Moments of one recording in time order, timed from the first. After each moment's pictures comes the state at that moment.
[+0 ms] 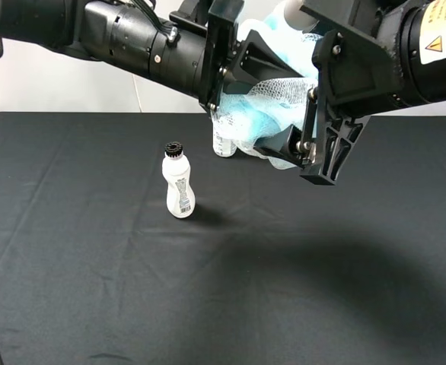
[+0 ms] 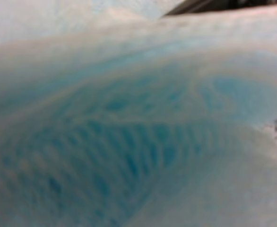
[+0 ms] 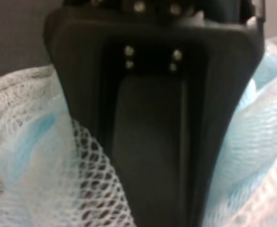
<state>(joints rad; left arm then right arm) -0.53 1.87 -1.30 -1.43 1.14 0.96 0.84 1.16 -0.89 -0.19 0.43 -0.43</state>
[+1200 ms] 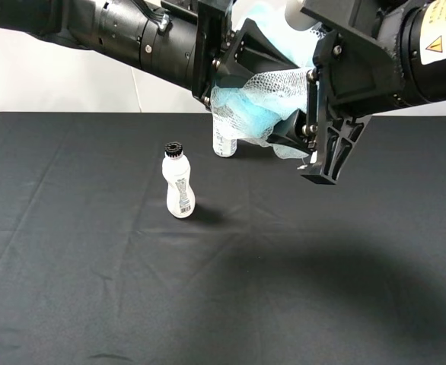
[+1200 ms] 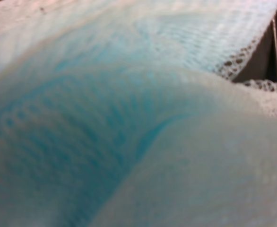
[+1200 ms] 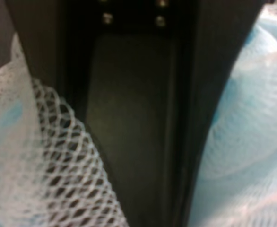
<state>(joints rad) -0.53 1.84 -1.30 -1.40 1.15 0.97 0.84 1.16 -0.89 -0.20 0.43 -0.43</state>
